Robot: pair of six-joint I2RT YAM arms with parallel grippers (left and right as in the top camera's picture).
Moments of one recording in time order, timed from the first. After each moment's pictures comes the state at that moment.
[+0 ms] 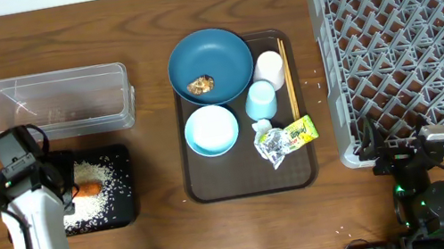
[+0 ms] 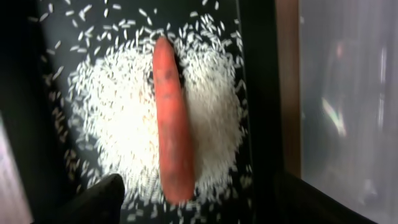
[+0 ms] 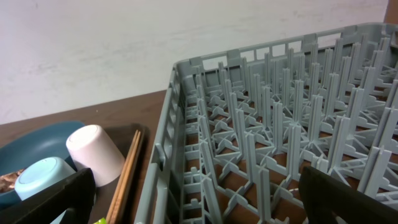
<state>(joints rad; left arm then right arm) 0.44 1.29 0.88 -0.76 -0.09 -1.03 -0.05 0.01 0.01 -0.07 -0.01 0.23</state>
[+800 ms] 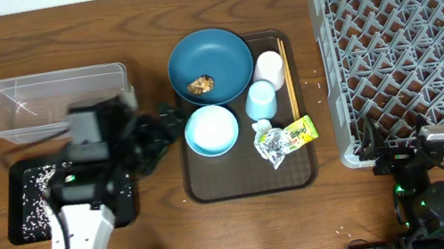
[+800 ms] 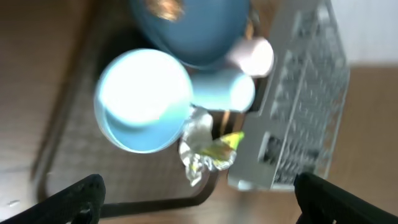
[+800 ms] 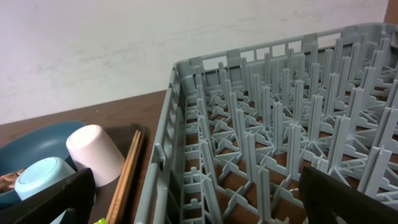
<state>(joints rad) -0.12 1.14 0.95 -0.70 0.53 -0.77 -0.05 0.01 0.01 -0.07 -0.01 0.23</state>
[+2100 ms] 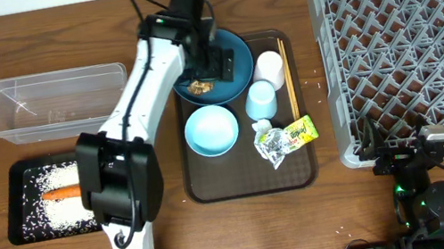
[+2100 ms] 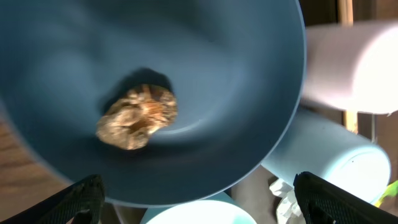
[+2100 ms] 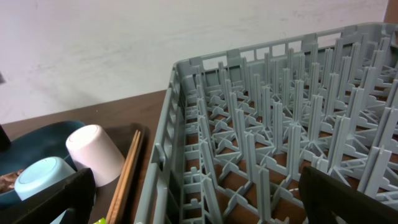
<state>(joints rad) -0.37 2.12 1.86 -1.05 0.17 -0.15 -0.05 0.01 0.01 -0.07 -0.01 0.23</state>
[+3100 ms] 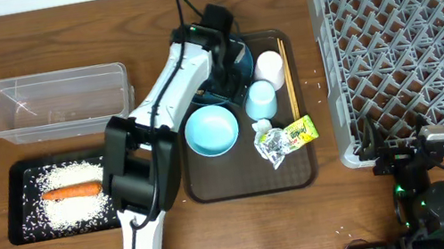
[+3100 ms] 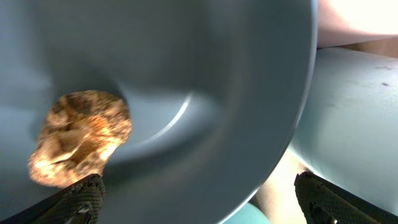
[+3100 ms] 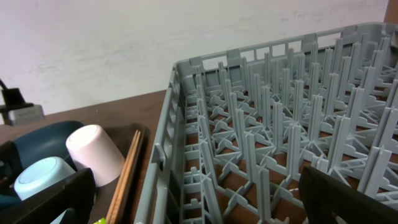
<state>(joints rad) -0.46 2.22 1.86 -1.07 0.08 0.10 -0.05 0.01 0.01 -0.07 -0.01 0.23</state>
